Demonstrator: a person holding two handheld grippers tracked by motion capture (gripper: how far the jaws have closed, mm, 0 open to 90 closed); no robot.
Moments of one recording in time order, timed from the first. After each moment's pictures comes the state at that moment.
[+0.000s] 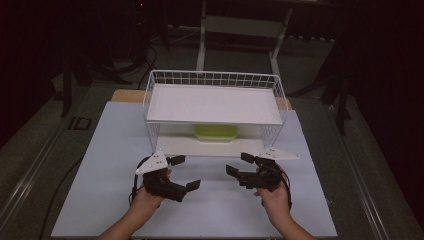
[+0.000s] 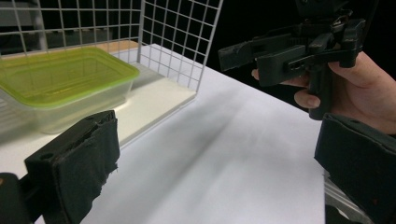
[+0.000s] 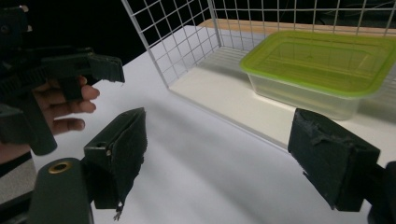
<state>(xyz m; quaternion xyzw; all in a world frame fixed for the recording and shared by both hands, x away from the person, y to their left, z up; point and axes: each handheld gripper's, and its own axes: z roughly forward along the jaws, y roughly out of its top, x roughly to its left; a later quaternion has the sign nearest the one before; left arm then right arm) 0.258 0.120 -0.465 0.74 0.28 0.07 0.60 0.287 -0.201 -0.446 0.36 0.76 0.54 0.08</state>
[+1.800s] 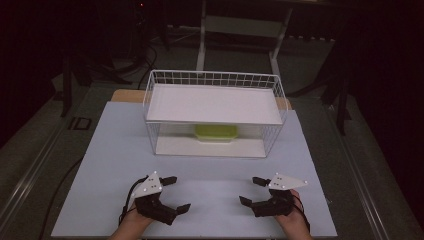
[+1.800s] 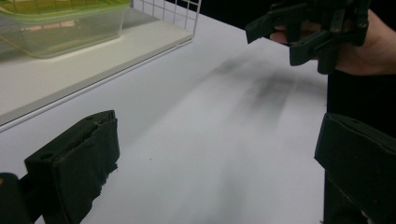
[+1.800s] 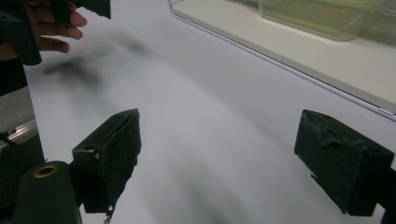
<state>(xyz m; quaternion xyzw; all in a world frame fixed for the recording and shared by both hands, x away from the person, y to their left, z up) 0.227 0.138 -0.515 0.78 0.27 0.07 0.56 0.252 -0.245 -0.502 0.30 0.81 0.49 0.09</state>
